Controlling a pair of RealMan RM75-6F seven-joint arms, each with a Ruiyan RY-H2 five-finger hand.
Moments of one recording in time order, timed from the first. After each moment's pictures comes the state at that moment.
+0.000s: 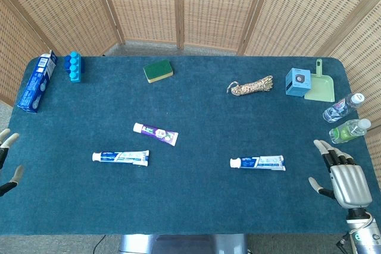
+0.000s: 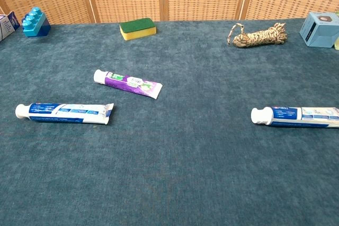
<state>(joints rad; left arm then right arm) -0.03 -1.07 -0.05 -1.65 1.52 1.59 0.11 0.10 -1.13 0.04 -1.61 -1.55 1.46 -0.09</state>
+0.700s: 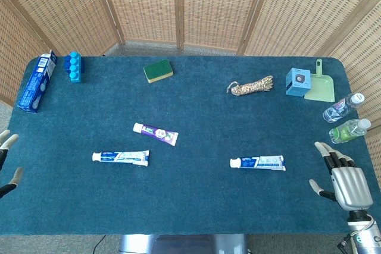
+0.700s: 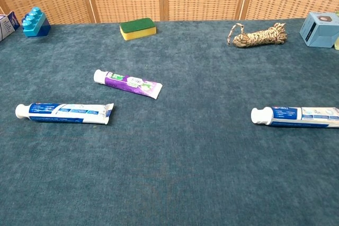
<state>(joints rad) -0.02 -1.06 -0.04 -1.68 1.54 1.60 0.11 0.09 -1.14 0.03 -1.58 -1.56 1.47 -0.04</state>
